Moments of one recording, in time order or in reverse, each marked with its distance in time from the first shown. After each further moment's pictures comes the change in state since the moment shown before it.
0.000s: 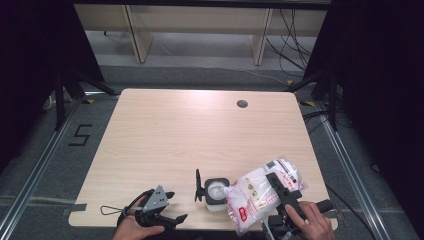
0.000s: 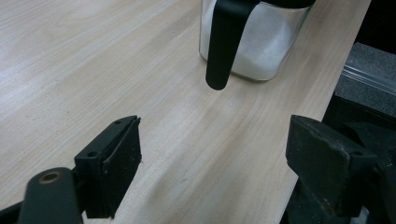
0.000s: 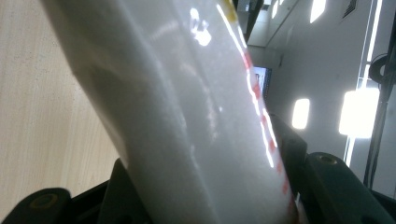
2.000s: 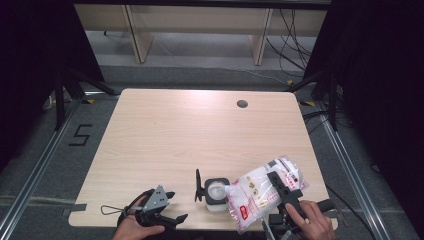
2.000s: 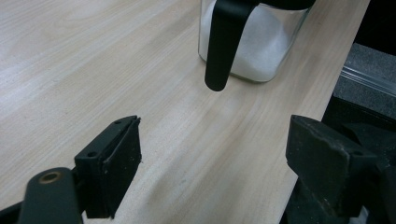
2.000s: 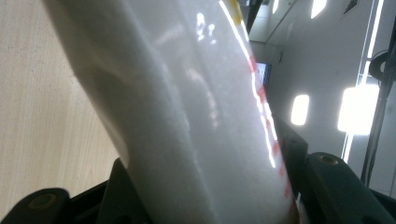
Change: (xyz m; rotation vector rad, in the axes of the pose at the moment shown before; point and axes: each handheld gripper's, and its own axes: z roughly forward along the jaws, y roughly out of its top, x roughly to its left) left arm -0.001 0.000 0.001 -0.011 -0.016 -0.019; right arm 0.001 -0.002 0.002 0.023 -0.002 -0.005
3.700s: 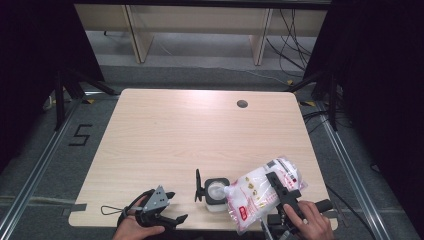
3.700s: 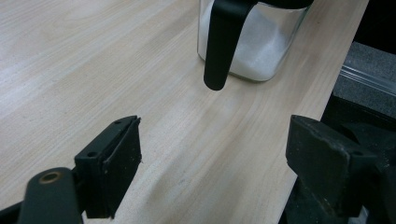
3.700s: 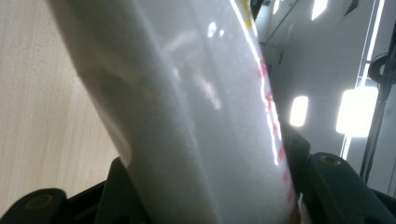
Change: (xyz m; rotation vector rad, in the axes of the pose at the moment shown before) left arm 0.000 0.000 0.000 -0.004 -0.004 -0.003; right arm 0.006 0.002 0.002 -0.010 -0.005 0.015
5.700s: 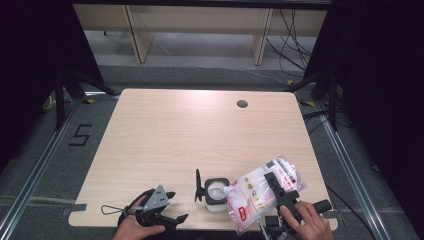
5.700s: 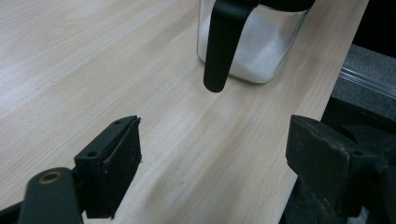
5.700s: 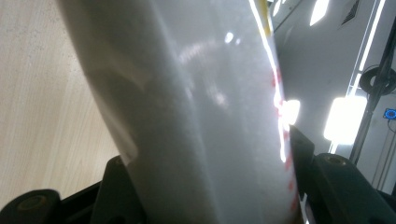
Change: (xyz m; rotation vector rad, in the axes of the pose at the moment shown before) left arm 0.001 0.000 0.000 0.007 0.004 0.004; right arm 0.001 0.005 0.000 0.019 -0.017 -0.099
